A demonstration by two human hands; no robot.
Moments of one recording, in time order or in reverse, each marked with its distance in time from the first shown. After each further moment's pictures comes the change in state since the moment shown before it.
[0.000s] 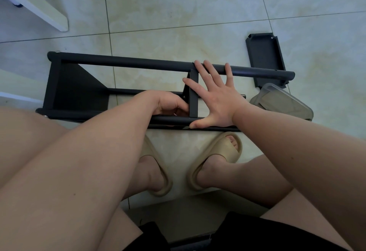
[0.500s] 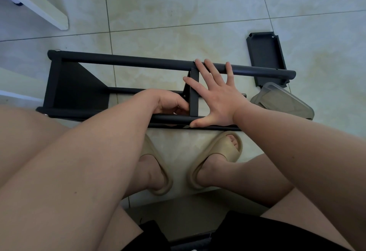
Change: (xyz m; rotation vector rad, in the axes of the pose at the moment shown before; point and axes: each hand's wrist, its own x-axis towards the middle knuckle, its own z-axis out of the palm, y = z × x) left_hand 0.000 0.001 0.000 -0.013 0.007 0.013; right_hand 0.000 0.000 0.000 -0.007 -0.007 0.006
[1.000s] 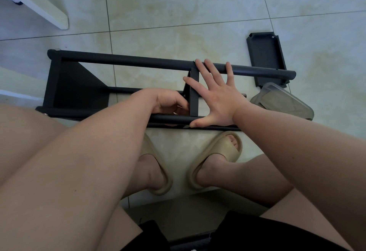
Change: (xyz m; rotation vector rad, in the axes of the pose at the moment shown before) left_hand -0.001 -0.001 -0.001 -0.098 -0.047 0.002; right_hand 0.000 0.000 0.001 0.009 0.010 -0.003
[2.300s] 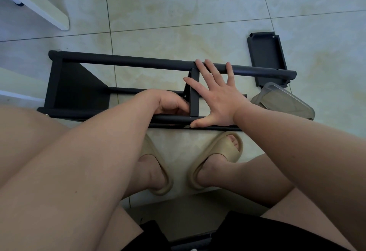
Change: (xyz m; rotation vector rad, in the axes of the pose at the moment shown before) left_hand -0.002 0.002 0.005 0.122 0.019 -0.024; right_hand 0.000 0.000 0.000 0.001 0.000 0.000
